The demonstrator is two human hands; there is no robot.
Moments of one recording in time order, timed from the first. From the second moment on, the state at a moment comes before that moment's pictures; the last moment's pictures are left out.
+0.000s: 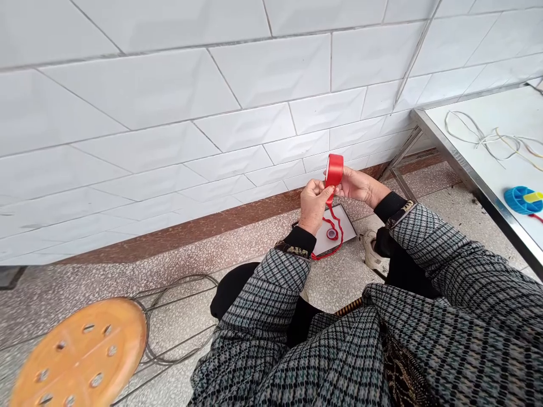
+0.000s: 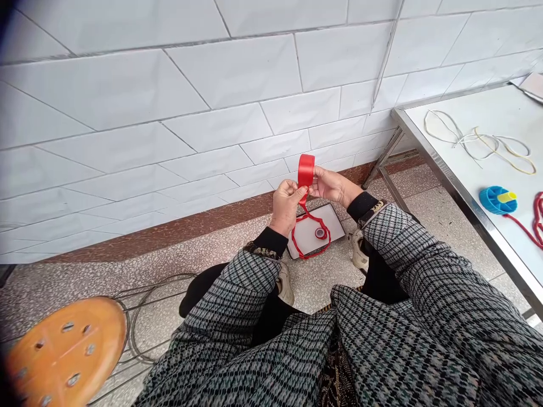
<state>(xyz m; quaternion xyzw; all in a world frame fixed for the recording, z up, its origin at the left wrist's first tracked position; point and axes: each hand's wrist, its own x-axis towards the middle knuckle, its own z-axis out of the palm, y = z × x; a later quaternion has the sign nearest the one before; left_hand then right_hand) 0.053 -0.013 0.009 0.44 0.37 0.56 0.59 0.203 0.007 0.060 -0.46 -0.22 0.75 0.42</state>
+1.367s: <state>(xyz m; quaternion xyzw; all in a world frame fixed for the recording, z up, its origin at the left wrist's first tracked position) 0.027 -0.019 0.032 0.46 0.27 0.44 0.72 0.229 0.003 0.050 -0.48 -0.71 0.35 0.38</state>
